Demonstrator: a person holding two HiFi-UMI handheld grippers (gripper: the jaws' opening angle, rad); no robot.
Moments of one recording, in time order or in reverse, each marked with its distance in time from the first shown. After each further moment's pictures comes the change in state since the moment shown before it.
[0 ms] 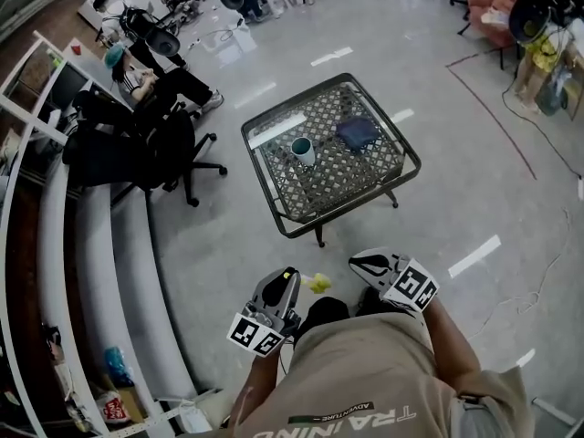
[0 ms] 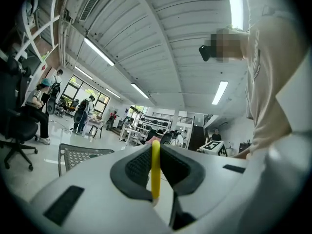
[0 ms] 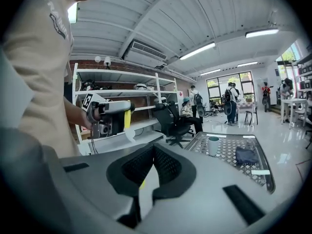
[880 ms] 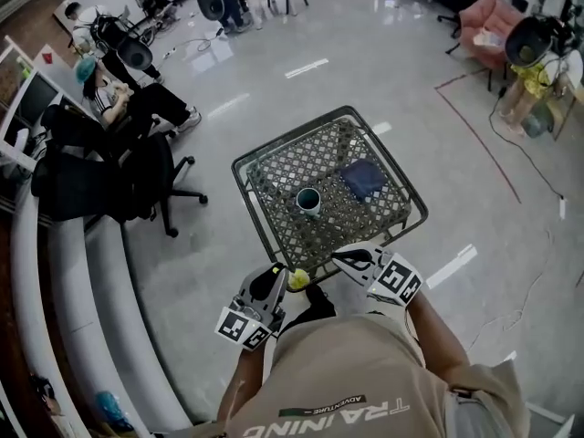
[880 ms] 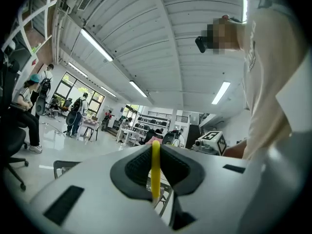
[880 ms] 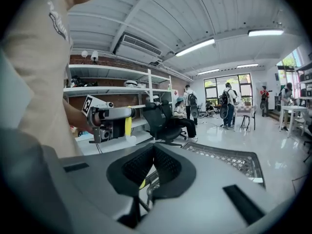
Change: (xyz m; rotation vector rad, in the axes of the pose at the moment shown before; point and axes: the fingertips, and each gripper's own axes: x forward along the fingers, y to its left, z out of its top) left arm 0.116 0.188 0.037 0.023 0.019 -0.083; right arm 0.137 -0.161 0.071 -0.027 0.015 -0.043
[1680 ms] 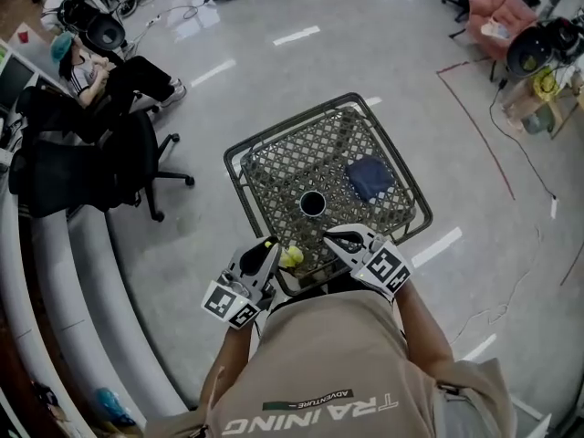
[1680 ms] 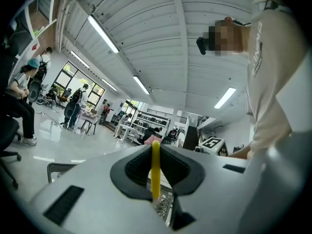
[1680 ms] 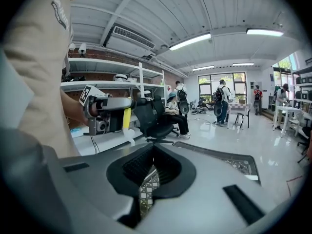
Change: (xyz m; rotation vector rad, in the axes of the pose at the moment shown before) left arm 0.068 0.079 0.008 -0.076 0.036 -0.050; right arm 0.055 -0.082 -0.003 0.018 0.046 -0.084
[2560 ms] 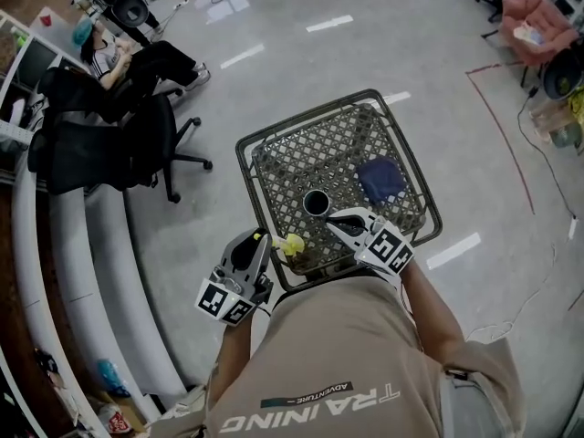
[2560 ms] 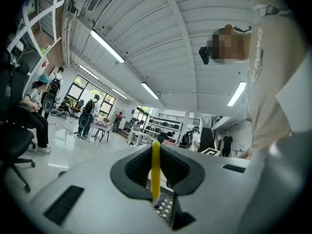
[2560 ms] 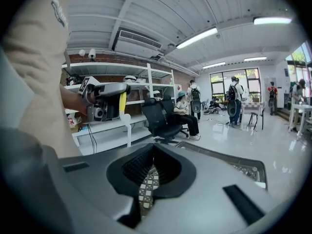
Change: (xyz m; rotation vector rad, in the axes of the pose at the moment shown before) left arm 0.011 0.004 0.038 0.030 -0.065 0.174; right arm 0.011 -0.043 -0.003 -0.029 0.010 0.159
